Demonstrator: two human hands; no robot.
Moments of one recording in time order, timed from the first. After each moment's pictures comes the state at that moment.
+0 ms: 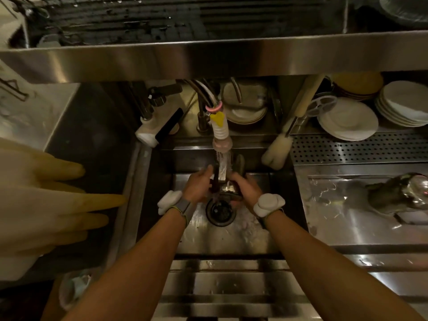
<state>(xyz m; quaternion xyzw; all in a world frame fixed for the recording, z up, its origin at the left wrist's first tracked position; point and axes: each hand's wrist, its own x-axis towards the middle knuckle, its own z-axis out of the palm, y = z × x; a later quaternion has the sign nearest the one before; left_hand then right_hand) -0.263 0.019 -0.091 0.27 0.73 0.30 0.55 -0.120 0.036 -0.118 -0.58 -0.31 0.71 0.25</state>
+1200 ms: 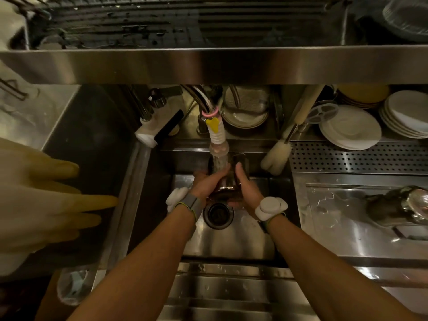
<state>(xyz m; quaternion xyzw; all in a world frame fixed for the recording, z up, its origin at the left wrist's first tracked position) -0.239 0.029 -0.079 0.15 0.71 0.35 0.59 -0.112 0.043 -0.099 -0.56 -0.32 0.74 0.21</state>
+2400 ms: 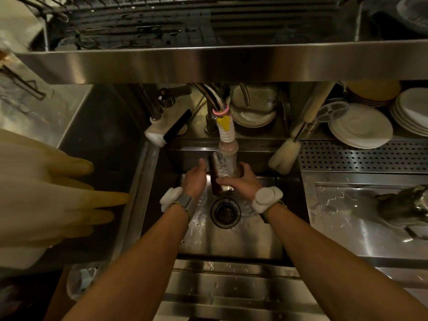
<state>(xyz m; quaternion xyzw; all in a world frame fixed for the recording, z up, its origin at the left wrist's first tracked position) -0.277 0.027 -0.088 0.23 0.79 0.32 0.48 -0.130 0.056 -0.100 -0.57 -0.47 0.64 0.19</state>
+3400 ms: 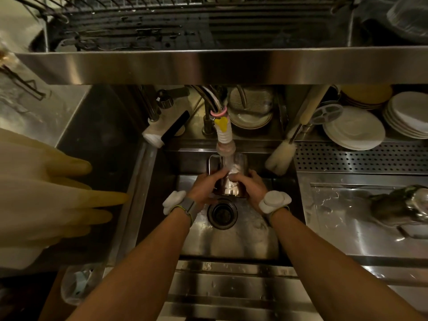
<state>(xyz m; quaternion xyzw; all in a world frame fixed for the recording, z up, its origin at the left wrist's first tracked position) -0.253 0.017 -0.081 0.23 0.68 0.33 0.62 -0.114 0.055 -0.109 -0.57 -0.31 0.71 0.28</state>
